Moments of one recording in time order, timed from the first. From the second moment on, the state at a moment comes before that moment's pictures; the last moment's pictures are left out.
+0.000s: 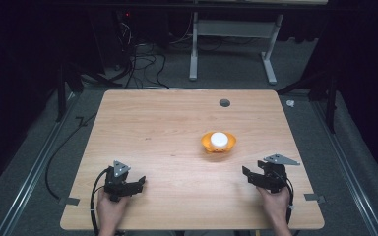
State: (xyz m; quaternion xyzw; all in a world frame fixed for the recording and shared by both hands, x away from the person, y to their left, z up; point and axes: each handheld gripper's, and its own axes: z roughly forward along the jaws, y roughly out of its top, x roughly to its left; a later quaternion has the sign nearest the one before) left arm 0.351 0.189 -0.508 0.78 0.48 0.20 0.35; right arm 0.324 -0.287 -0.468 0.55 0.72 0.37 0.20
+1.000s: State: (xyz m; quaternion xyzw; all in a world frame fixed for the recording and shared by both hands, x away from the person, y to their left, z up) left arm 0.351 0.189 -0.508 0.78 0.48 0.20 0.35; right arm 0.333 -0.260 -0.493 0.53 0.75 0.31 0.25
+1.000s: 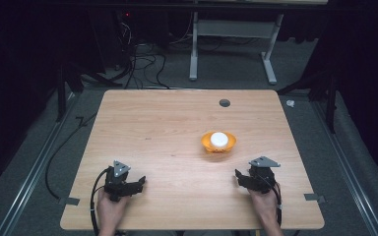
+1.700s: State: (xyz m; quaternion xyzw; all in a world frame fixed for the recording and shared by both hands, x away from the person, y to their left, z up) left arm 0.351 0.189 -0.508 0.78 0.48 0.20 0.35; right arm 0.341 -0.253 -0.502 0.53 0.76 0.32 0.23
